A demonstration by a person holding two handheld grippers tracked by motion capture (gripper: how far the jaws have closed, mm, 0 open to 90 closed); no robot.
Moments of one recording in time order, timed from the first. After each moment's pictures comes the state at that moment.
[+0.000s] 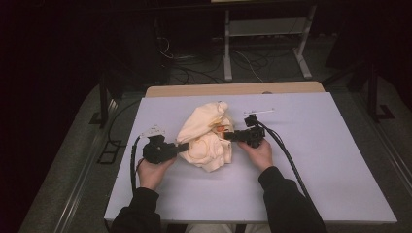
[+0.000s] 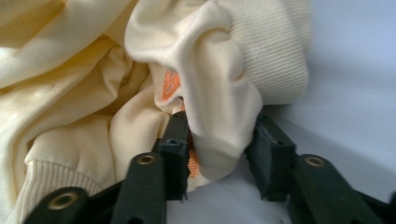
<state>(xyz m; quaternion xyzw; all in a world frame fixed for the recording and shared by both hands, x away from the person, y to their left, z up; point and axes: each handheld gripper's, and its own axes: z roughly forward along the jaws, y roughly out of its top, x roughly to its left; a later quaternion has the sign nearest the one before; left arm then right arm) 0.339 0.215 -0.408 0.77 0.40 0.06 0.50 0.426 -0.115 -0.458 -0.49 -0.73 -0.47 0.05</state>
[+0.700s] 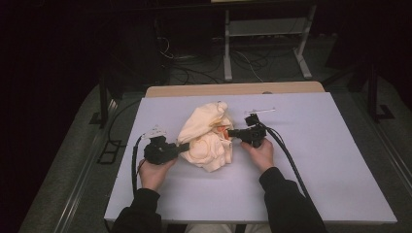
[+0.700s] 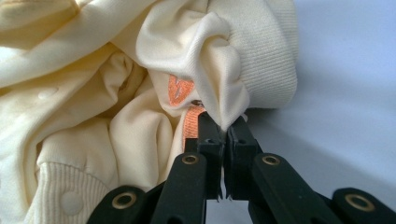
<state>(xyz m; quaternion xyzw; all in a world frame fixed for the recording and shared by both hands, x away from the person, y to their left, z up) 0.336 0.212 -0.408 0.77 0.40 0.08 0.50 0.424 -0.117 -0.452 -0.48 -0.74 -0.47 0.01</state>
